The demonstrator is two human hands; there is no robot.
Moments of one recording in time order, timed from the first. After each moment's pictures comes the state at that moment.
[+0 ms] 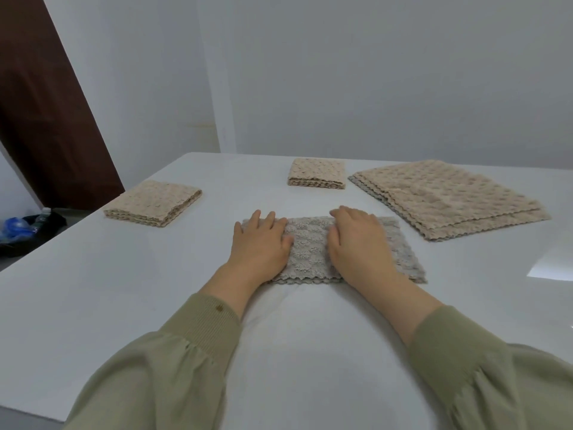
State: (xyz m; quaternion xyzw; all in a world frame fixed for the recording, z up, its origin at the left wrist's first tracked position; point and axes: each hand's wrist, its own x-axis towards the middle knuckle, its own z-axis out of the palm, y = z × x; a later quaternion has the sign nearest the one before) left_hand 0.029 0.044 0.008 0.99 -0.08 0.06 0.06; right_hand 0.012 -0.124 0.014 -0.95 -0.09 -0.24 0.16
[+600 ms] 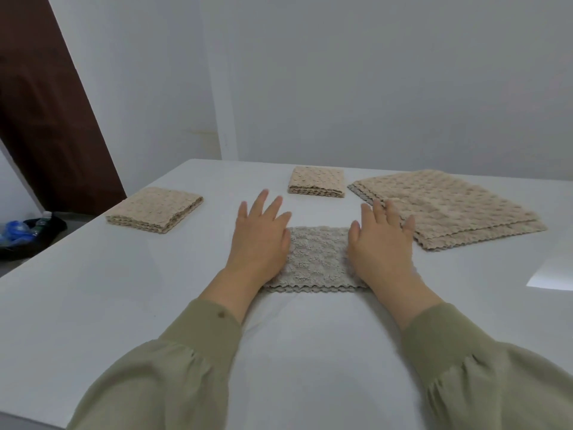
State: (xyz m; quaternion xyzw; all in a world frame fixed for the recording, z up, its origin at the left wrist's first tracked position) left_hand 0.025 0.042 0.026 0.97 -0.12 0.21 0.02; right_hand 0.026 -0.148 0.019 -0.98 0.04 -0.18 0.09
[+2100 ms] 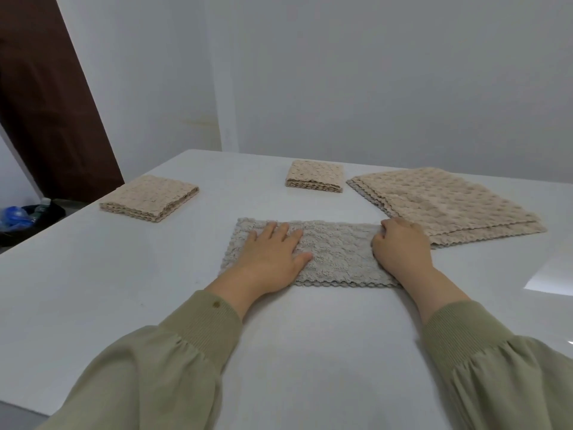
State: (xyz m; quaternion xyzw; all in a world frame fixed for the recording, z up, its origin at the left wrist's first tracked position) left_hand 0.018 0.022 0.009 0.99 -0.13 -0.01 0.07; right_hand 0.049 -0.203 0.002 -0.98 0.07 -0.15 0.12
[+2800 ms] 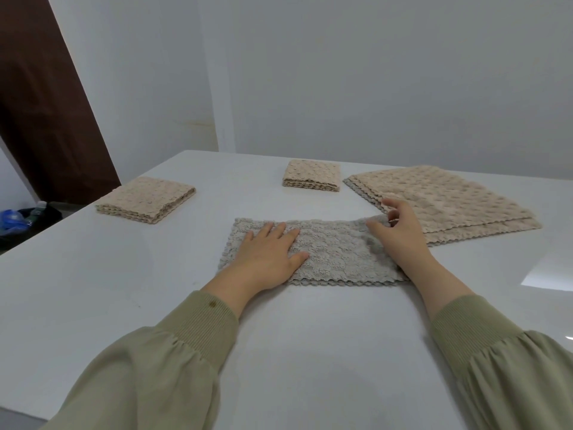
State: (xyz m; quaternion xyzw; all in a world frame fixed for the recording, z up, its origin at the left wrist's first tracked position) left_hand 0.018 0.024 0.011 0.99 -0.13 -0.03 0.07; right_hand 0.046 -0.206 0.012 -0.84 0.03 -0.19 0.51
